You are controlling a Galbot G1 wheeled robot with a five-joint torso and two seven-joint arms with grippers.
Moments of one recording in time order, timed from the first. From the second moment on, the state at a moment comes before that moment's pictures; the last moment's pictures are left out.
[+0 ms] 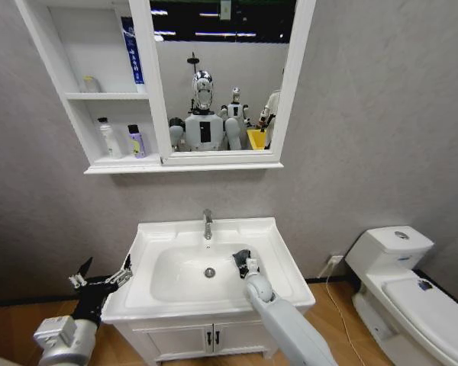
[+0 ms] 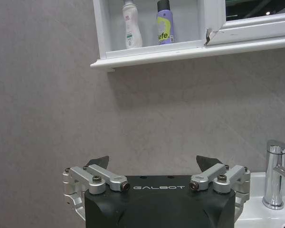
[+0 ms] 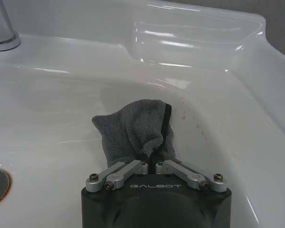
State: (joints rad) left arm 1.91 -1.30 -0.83 -2.50 -0.33 0.21 -0.20; right arm -0.94 1.29 -0.03 1.49 0.55 -0.54 0.63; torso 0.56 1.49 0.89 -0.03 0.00
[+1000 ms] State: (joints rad) left arm 1.91 -1.30 -0.83 -2.50 -0.33 0.21 -0.20; right arm -0.92 1.26 0.15 1.57 0.26 -0.32 0.48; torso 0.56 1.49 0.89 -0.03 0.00
